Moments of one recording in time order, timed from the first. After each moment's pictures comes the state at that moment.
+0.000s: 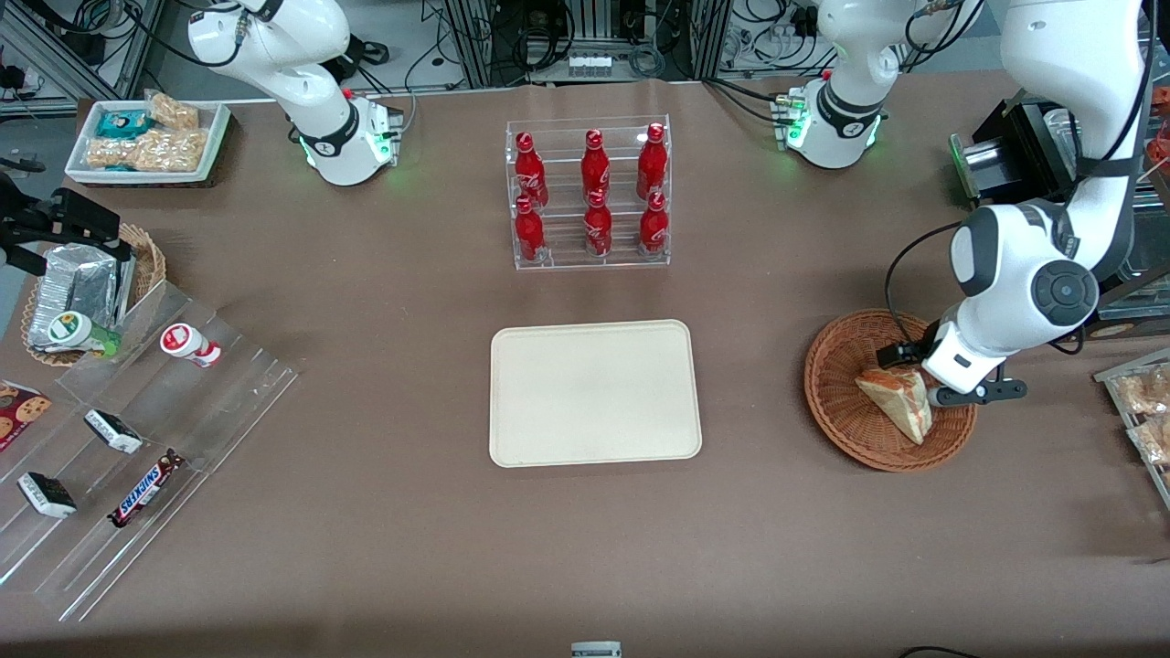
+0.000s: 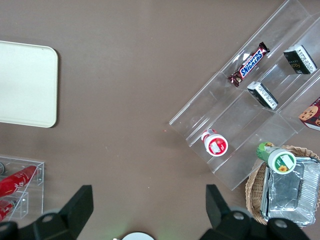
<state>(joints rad) 0.04 0.27 -0.04 -2.11 0.03 2.29 -0.22</state>
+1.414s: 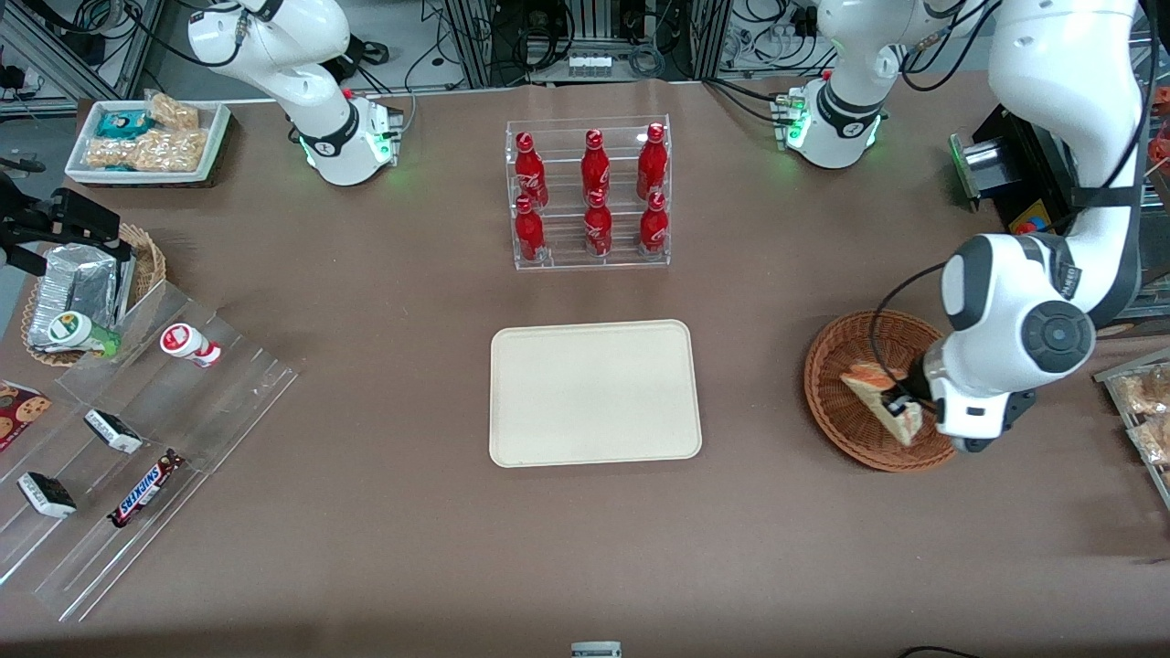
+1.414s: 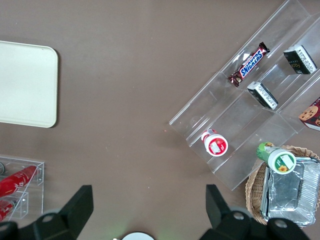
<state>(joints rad) -0.09 0.37 -0.07 -1.77 0.03 2.03 -0.76</state>
